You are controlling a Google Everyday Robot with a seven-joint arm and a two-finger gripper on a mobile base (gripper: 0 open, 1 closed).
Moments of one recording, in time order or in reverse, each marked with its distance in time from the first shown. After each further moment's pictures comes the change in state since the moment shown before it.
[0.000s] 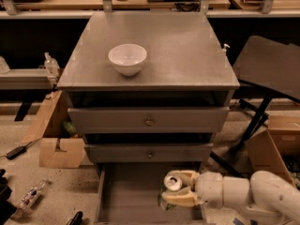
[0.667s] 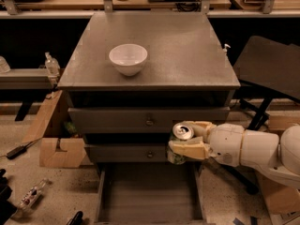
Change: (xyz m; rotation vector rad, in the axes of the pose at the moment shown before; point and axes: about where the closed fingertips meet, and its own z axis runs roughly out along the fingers) arm -0.179 -0.036 -0.056 0.217 -0.006 -0.066
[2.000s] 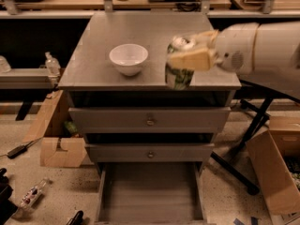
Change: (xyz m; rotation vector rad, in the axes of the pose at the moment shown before) arm -0.208 -0.059 -0.012 0.053 0.001 -0.103
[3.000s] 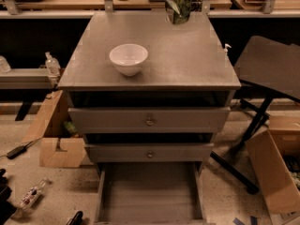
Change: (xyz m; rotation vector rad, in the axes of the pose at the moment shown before) arm -0.103 -0.155 0.052 0.149 0.020 -0.063
